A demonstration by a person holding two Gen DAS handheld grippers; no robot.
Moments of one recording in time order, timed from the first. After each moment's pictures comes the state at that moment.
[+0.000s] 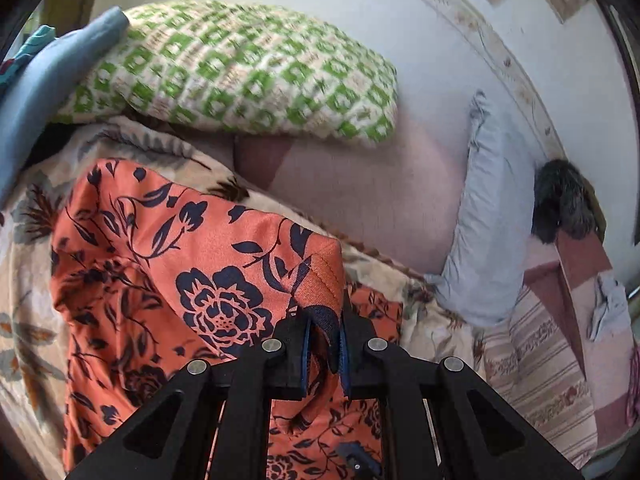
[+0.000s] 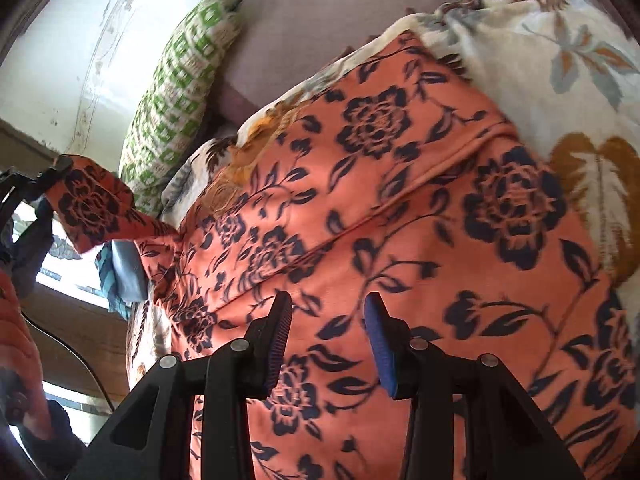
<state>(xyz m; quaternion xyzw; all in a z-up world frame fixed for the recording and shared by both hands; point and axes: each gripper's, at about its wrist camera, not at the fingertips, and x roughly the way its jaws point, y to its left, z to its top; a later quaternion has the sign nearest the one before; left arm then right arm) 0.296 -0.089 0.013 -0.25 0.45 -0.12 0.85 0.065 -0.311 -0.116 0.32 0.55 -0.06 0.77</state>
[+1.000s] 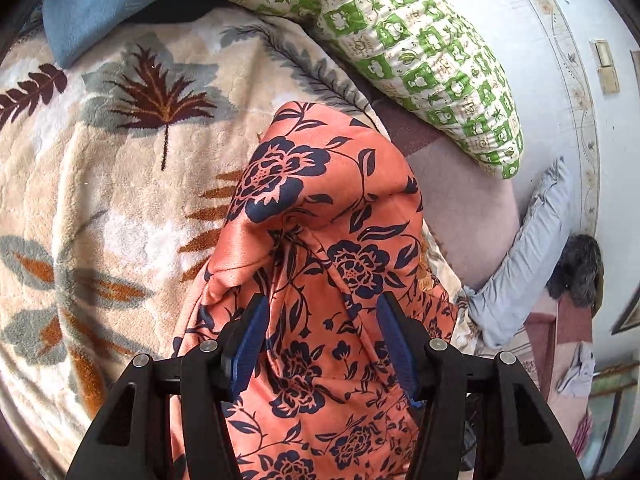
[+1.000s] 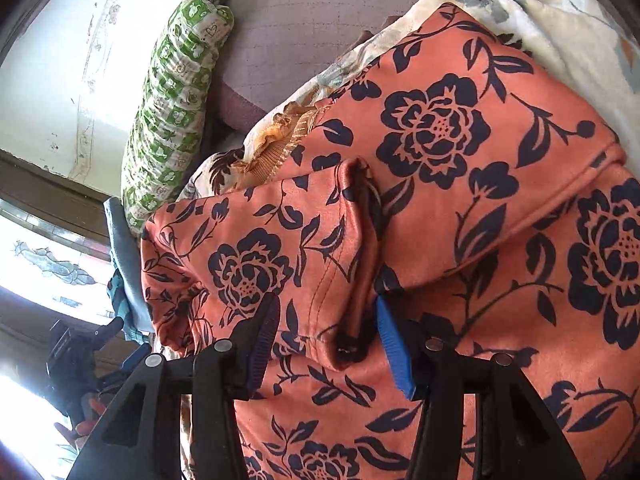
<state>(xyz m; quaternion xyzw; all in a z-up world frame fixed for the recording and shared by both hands) 0.253 0.143 -0.065 -0.41 0.51 -0.07 0.76 0.141 -0.293 -0.160 0.36 0.54 -0.04 0.76</state>
